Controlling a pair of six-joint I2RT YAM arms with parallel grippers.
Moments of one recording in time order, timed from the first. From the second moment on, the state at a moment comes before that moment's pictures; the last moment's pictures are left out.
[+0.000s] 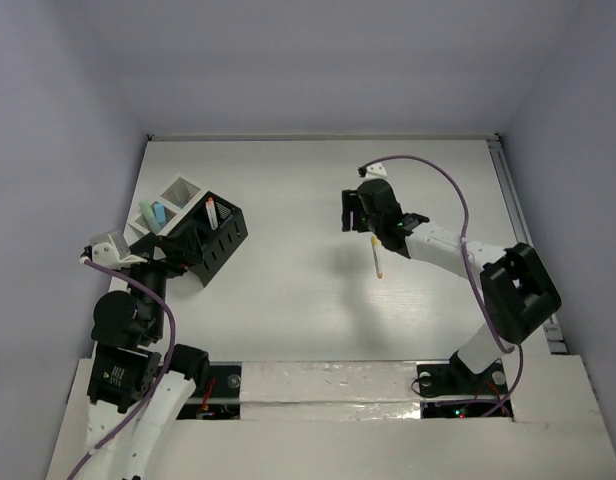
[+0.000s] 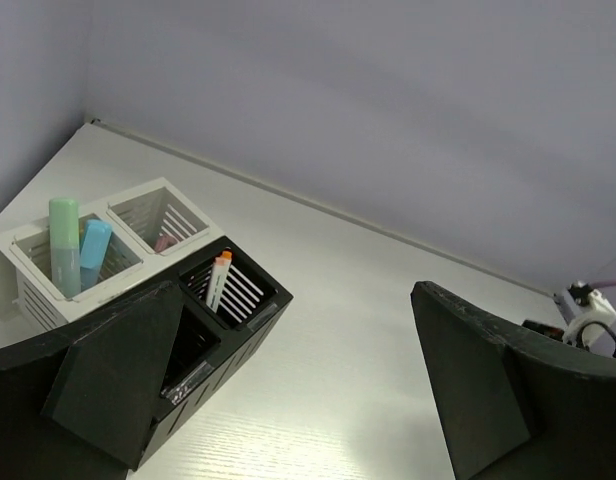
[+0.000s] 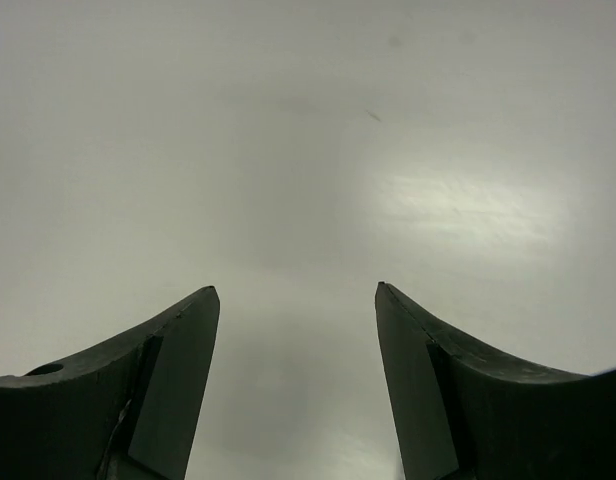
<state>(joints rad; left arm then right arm) -0.29 0.26 0.75 -0.35 -0.34 -0.40 0.63 1.63 1.07 0.05 0.22 0.34</state>
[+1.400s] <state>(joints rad) -0.29 0.24 0.75 -0.35 -0.33 -0.39 0.51 1.75 1.14 -0.21 -0.04 0.37</state>
